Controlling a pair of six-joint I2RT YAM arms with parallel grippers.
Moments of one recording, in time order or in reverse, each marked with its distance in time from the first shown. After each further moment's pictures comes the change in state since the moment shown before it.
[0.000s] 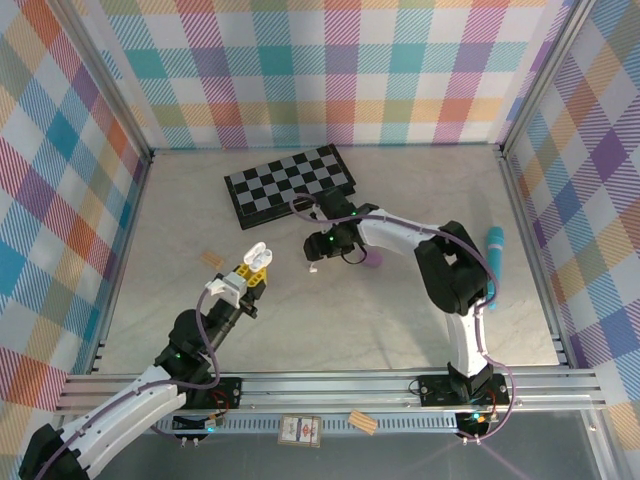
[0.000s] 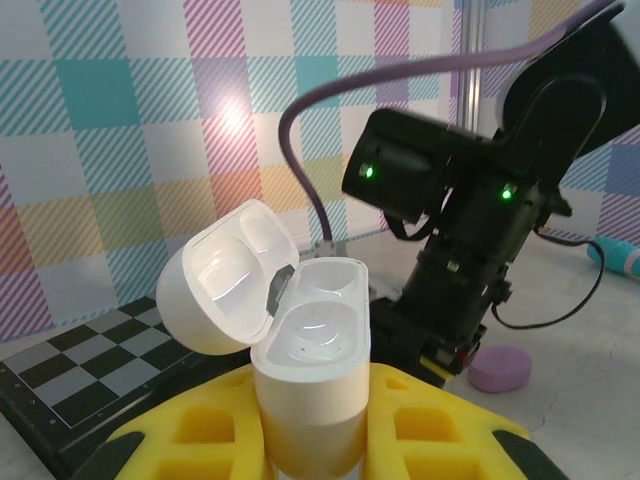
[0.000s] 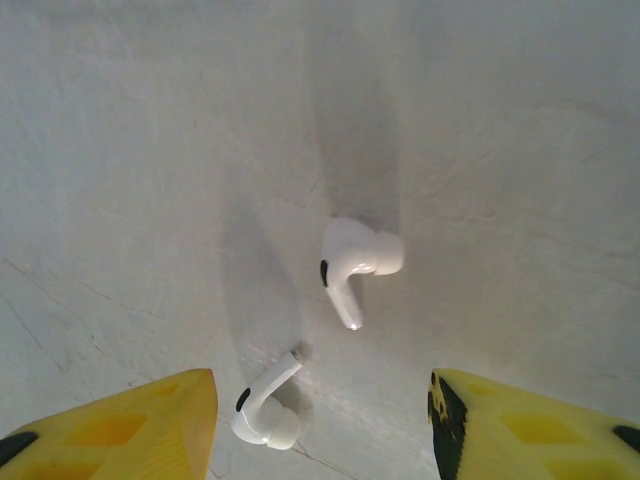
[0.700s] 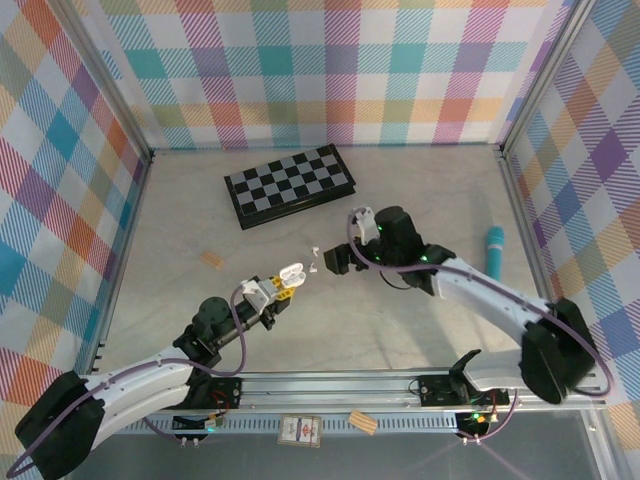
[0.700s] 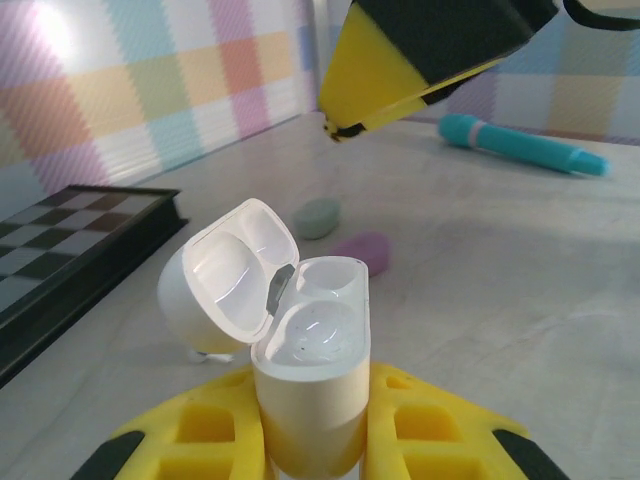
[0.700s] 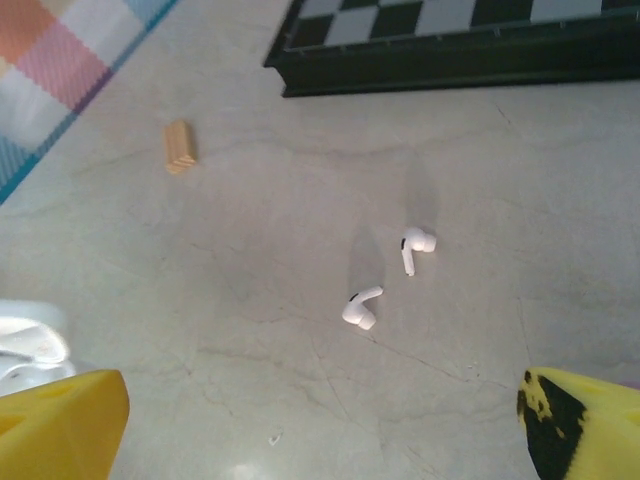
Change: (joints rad) left arm -0.027 0.417 0.012 0.208 0.248 0.030; right arm -0.027 -0.698 -0.568 0.377 -0.003 -0.040
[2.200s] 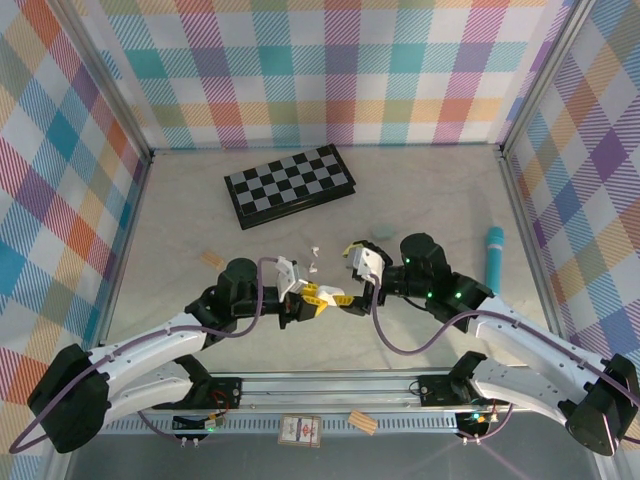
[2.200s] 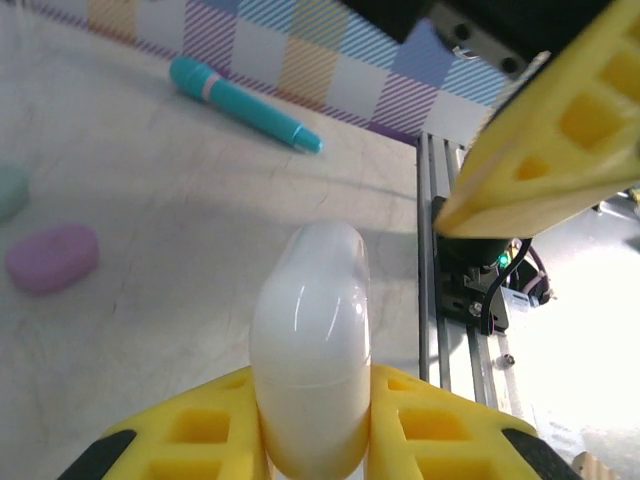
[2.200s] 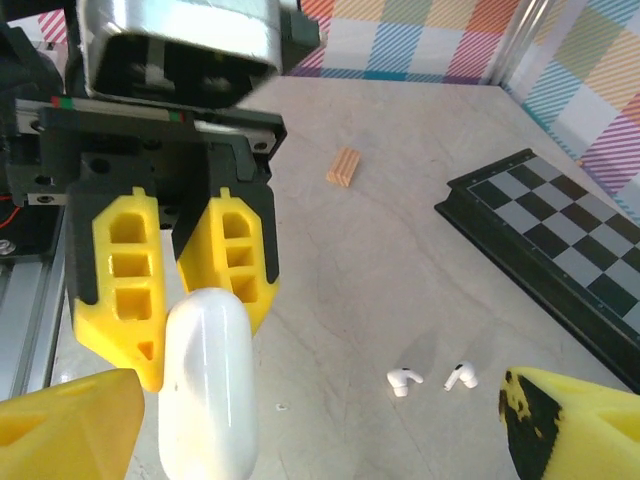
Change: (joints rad) left arm -0.045 0.215 0.394 -0.395 0.552 -0.139; right arm 0.115 -0.409 -0.182 -0.037 -0.183 -0.703
